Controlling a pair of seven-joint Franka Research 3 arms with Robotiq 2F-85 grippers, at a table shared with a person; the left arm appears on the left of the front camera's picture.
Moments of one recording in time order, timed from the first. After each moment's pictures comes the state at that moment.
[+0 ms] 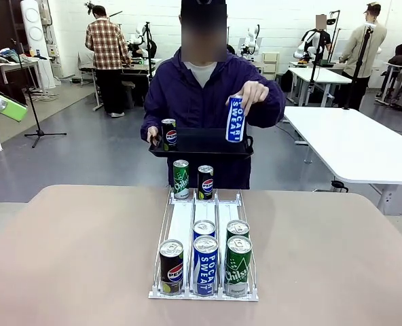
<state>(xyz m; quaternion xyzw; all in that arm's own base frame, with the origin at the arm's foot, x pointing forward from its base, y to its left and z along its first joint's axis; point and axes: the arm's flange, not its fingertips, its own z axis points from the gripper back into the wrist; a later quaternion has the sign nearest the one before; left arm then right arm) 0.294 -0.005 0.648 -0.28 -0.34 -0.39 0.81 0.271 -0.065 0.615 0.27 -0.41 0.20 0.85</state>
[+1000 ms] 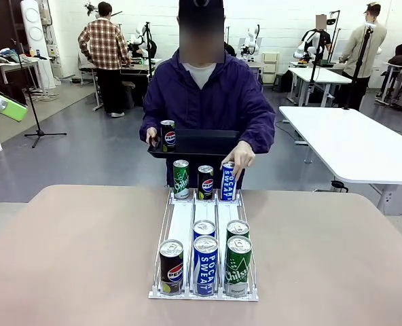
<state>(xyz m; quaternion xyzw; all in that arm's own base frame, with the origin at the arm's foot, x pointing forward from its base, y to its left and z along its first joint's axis) 0.294 -0.005 0.648 -0.28 -0.34 -0.39 0.81 0.271 -0.065 0.615 0.27 -0.41 0.20 0.85</state>
